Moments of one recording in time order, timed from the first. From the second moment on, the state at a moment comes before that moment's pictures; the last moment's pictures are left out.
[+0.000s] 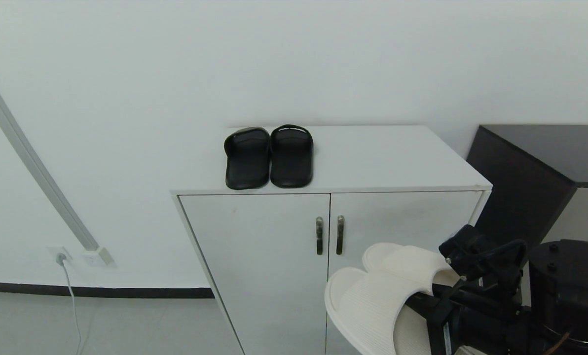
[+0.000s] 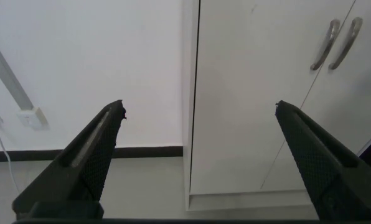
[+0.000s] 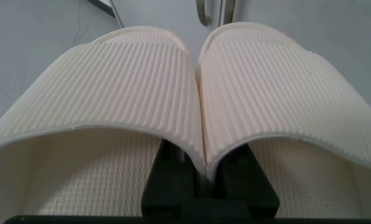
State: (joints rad) left arm 0.00 0.00 0.00 0.00 0.00 -0.01; right arm 0.84 1.50 -0.43 -0.74 -0.12 0.08
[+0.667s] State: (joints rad) left arm 0.00 0.00 0.00 0.00 0.00 -0.01; right arm 0.85 1.50 -0.42 -0.74 -0.12 0.08
